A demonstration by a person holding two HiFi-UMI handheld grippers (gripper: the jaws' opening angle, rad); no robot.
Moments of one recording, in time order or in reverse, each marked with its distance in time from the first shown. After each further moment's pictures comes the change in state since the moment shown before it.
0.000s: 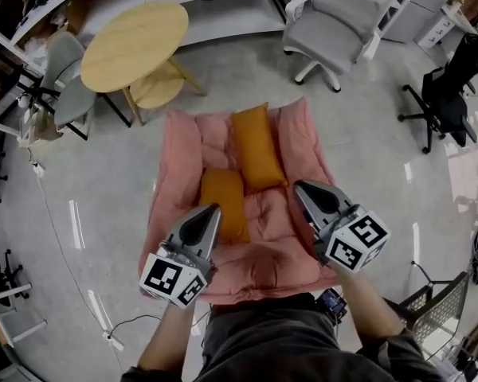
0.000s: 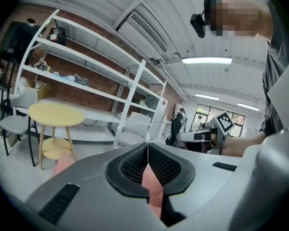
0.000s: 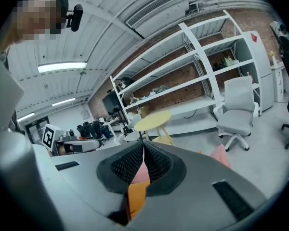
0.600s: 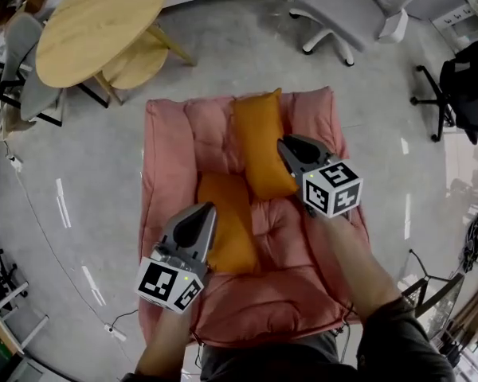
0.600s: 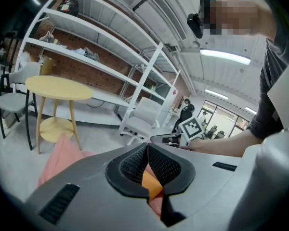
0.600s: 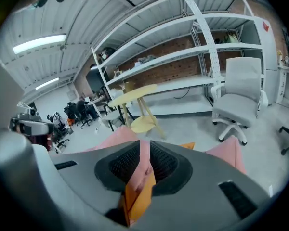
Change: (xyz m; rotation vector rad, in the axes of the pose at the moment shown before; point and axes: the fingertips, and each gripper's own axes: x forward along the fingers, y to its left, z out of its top) left arm 0.114 0.158 -0.082 -0.119 0.146 0.012; right arm 0.249 -0.183 -0.107 -0.018 0.262 -0.110
